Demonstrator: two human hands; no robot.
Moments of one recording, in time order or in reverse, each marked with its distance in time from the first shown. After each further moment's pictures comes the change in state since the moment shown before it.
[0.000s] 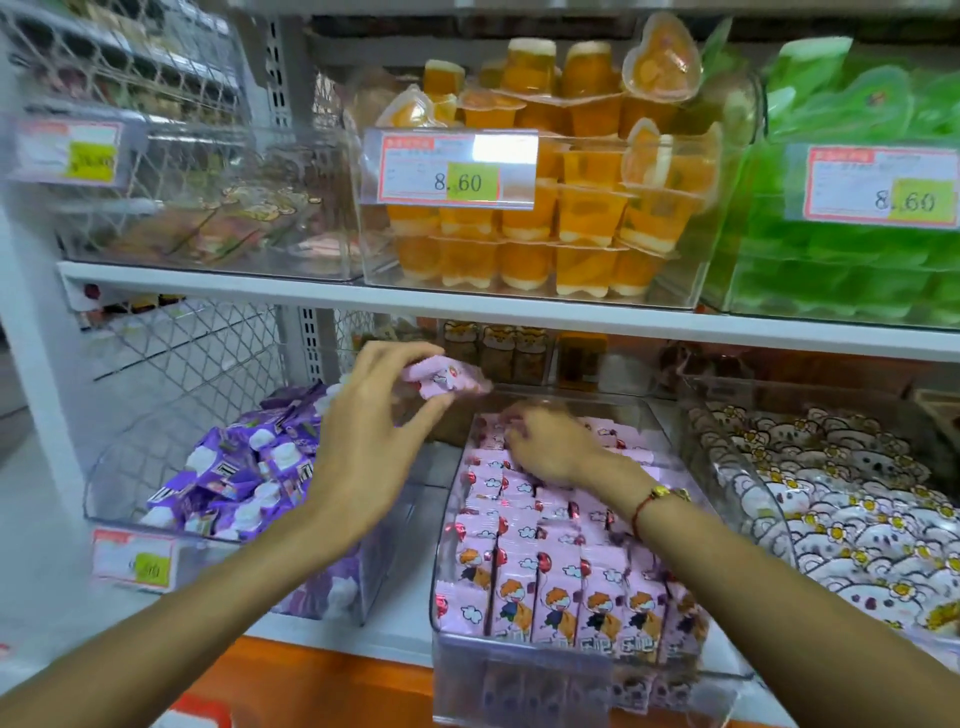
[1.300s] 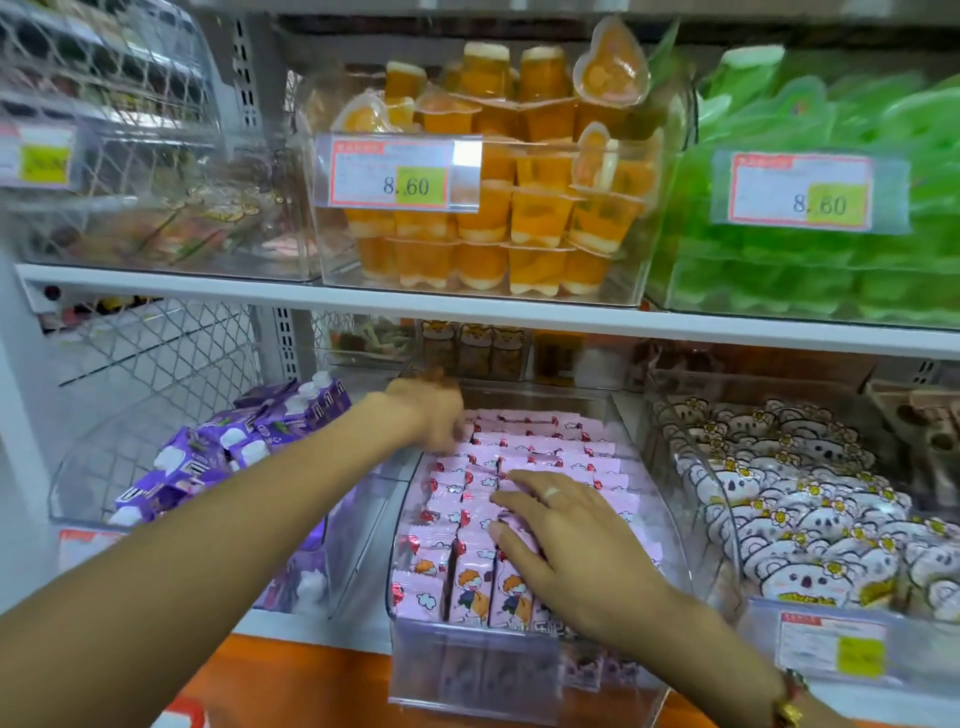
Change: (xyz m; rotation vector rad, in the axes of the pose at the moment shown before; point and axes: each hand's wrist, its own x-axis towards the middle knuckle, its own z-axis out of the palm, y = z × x) left_hand 0.064 -0.002 0.068 0.851 -1.102 0.019; right_hand -0.130 0.000 0.001 -0.174 0.060 -0.158
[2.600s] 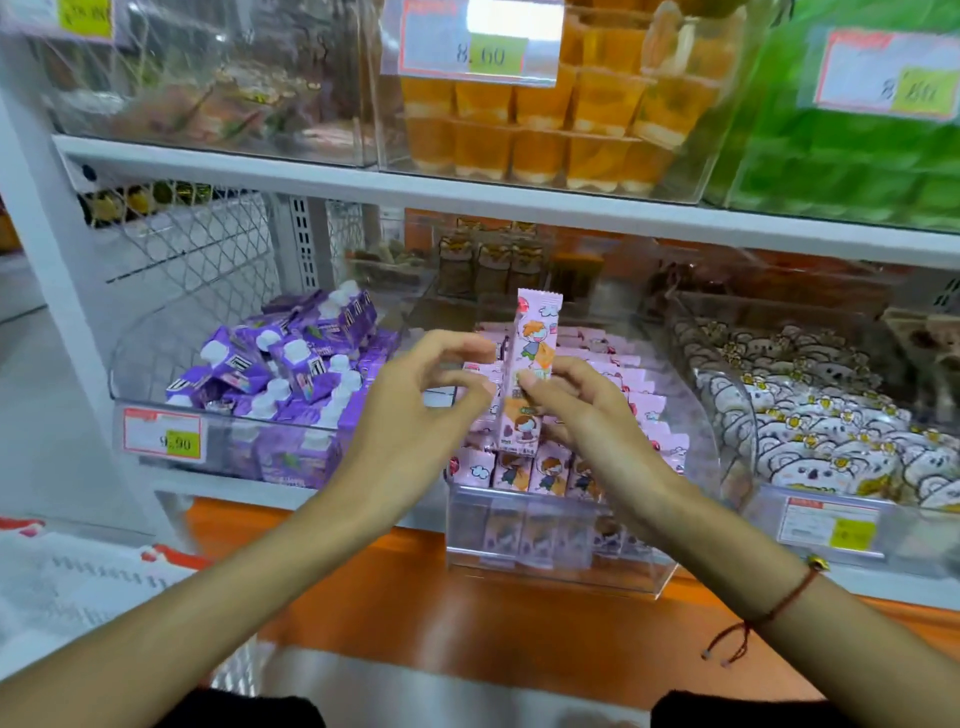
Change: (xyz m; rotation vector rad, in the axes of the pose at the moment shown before) left_hand -0.156 0.052 0.045 -1.418 0.738 -0.002; right_hand -0.004 -0.053 -0.015 1.298 0.158 0.339
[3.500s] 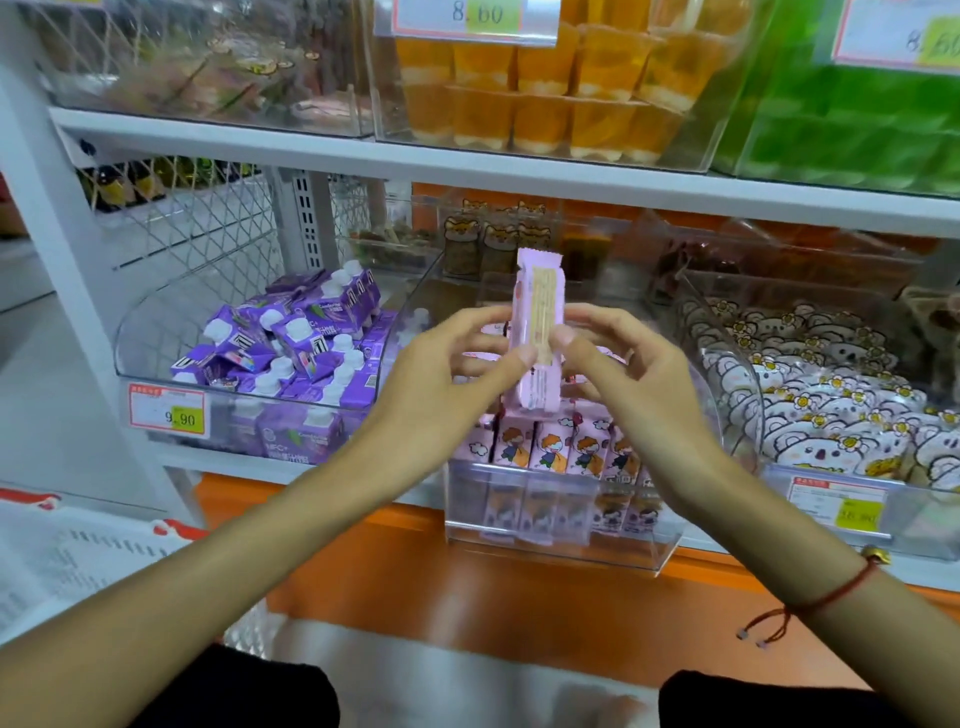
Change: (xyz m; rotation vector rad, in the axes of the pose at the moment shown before) left_hand 0.003 0.009 0.010 0.024 -0.134 -0.070; right_hand -0.012 -0.011 -0.020 -0.090 0.098 -0.253
